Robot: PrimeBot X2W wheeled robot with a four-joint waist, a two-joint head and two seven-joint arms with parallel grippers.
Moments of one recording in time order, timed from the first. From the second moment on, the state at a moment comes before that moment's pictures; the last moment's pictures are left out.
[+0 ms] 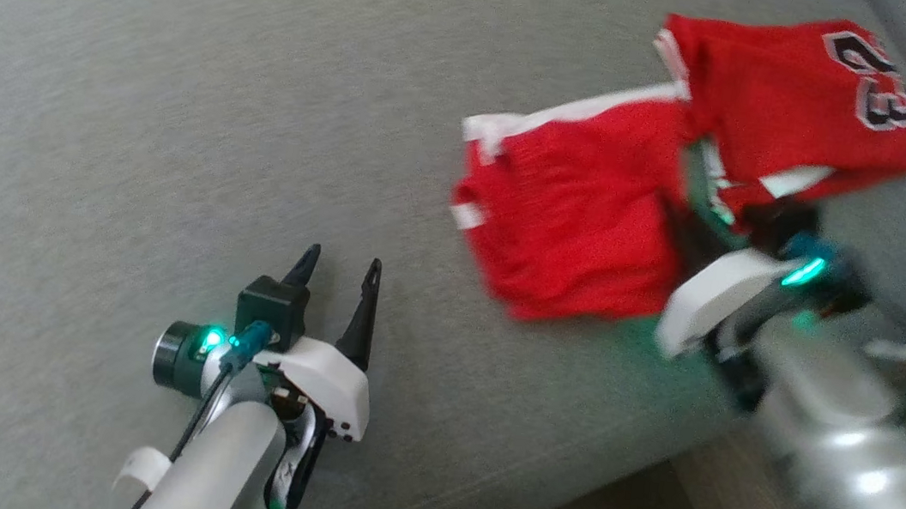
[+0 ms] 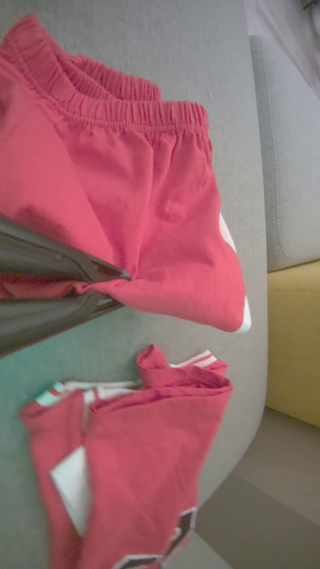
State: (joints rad) left arm -0.33 0.04 -0.52 0.56 -0.29 0.18 -0.26; right arm -0.72 -0.16 0.67 1.01 0.53 0.12 -0.23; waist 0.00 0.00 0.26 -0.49
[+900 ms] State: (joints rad) left arm -0.29 0.04 -0.51 0.53 -0.29 0.20 -0.26; right arm -1.00 -0.54 0.57 1.30 0.20 0.12 -0.22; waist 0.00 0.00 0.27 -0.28
